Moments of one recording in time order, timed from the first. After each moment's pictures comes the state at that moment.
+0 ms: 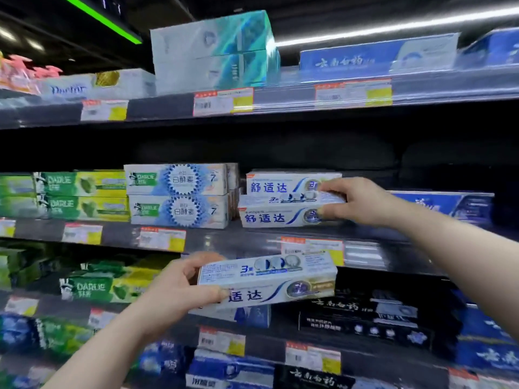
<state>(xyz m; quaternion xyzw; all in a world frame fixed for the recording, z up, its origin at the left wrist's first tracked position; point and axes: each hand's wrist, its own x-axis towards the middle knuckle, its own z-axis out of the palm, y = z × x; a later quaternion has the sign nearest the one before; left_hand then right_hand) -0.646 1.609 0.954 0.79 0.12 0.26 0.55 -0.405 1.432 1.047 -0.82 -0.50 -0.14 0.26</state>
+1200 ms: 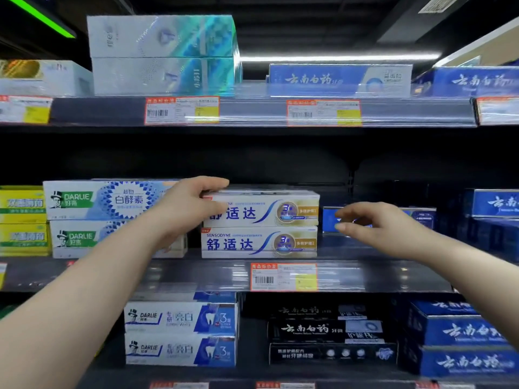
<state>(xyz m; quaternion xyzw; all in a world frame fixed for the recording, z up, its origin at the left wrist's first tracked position) -0.540 1.634 1.061 0.85 0.07 0.31 0.41 -0.397 1.371 1.036 -0.86 -0.38 -0.15 0.32</state>
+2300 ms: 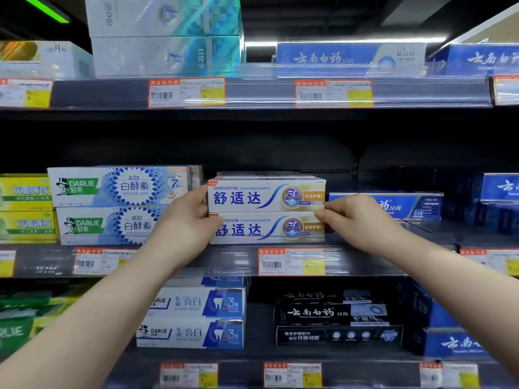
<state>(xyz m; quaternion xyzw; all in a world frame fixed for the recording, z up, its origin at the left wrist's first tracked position) -0.564 1.620 1.022 0.84 0.11 0.33 0.41 -0.425 1.412 1.026 -0.86 -0.37 -0.18 0.30</state>
